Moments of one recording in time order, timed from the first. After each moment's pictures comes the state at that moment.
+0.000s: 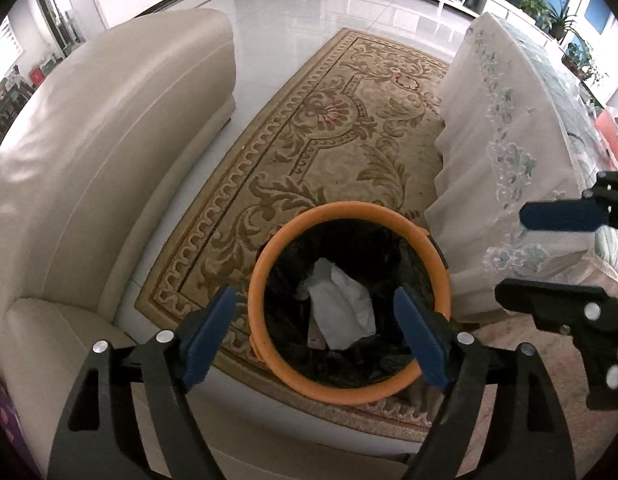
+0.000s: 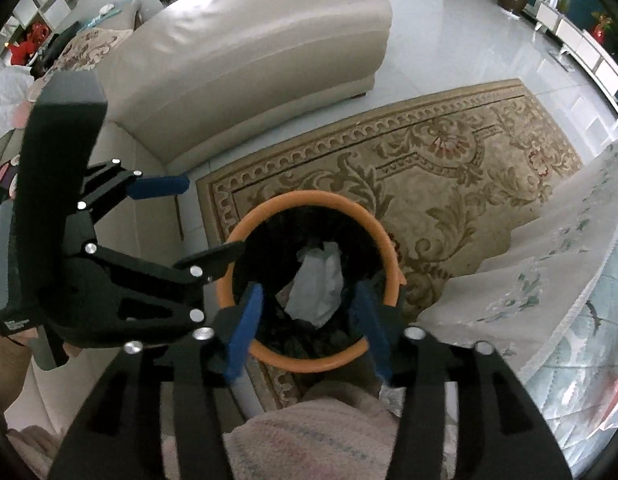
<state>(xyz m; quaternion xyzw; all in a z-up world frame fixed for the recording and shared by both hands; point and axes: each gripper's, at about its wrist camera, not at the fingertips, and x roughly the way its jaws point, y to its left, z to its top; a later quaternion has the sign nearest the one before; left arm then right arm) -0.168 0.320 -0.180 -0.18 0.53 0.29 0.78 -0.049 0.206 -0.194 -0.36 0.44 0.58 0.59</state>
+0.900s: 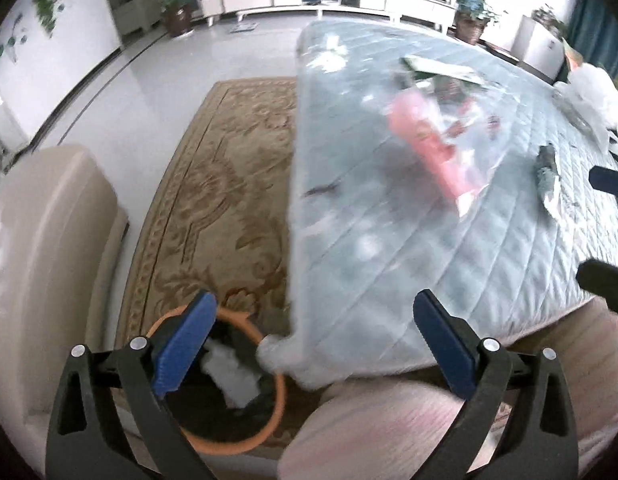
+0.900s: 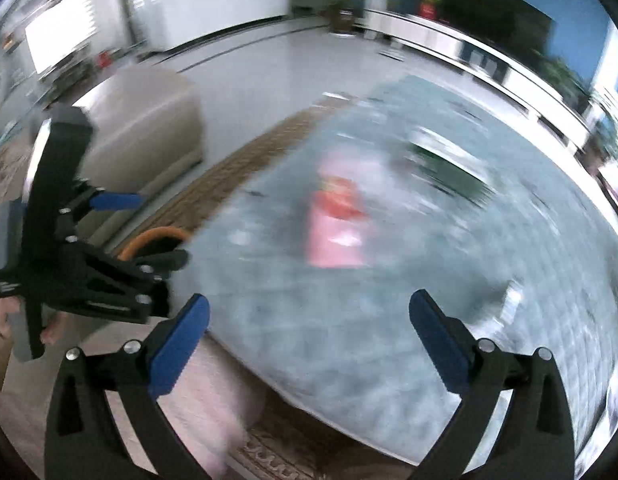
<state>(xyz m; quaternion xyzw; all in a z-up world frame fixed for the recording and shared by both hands) 0.017 0.148 -0.105 -0.06 0.51 0.15 0.84 0.126 -0.058 -0.110 -0.22 0.41 0.40 0.79</state>
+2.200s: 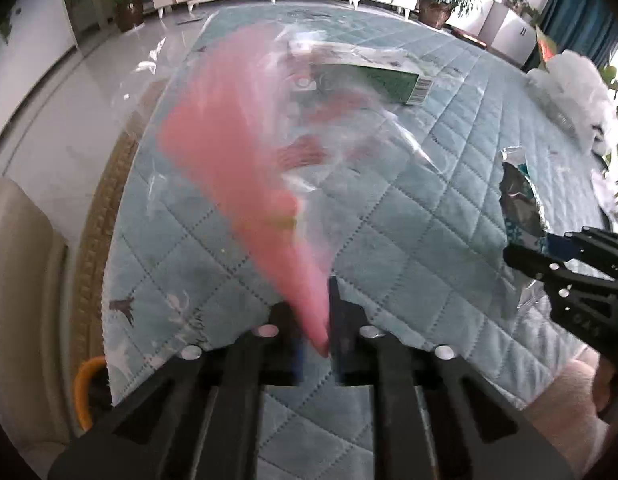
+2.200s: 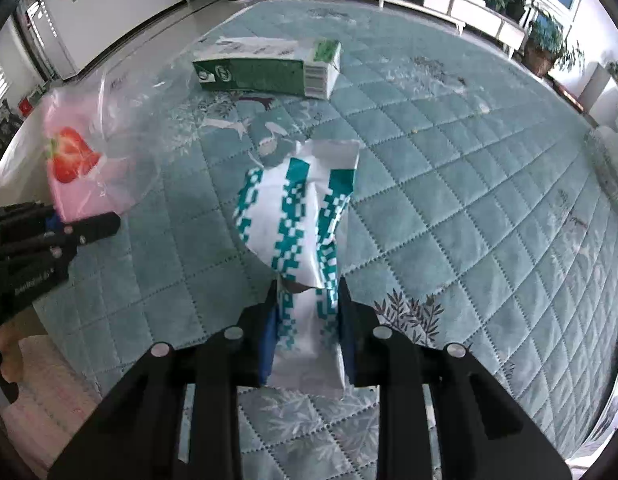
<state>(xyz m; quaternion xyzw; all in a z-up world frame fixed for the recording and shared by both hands) 0.140 0.086 -0.135 -0.09 0.53 0.08 0.84 0.247 -0.121 -0.181 -0.18 0.48 0.30 0.80</state>
